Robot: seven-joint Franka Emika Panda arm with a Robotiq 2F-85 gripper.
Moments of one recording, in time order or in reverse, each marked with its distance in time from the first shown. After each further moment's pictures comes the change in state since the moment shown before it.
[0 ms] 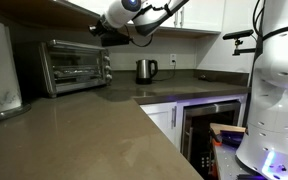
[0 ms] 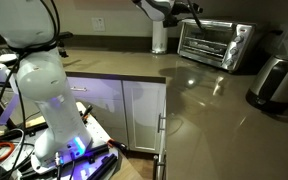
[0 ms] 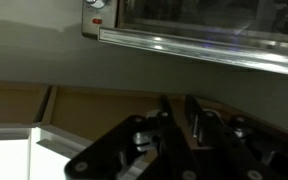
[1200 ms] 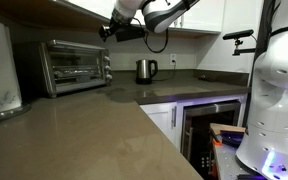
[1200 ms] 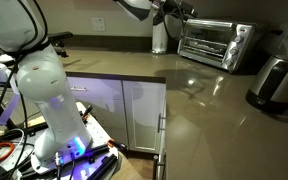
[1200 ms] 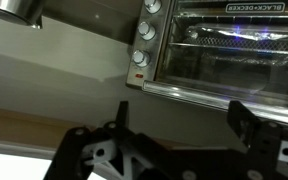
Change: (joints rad) arm 0.000 -0.201 -0.002 -0.219 0.563 -0.055 -0.512
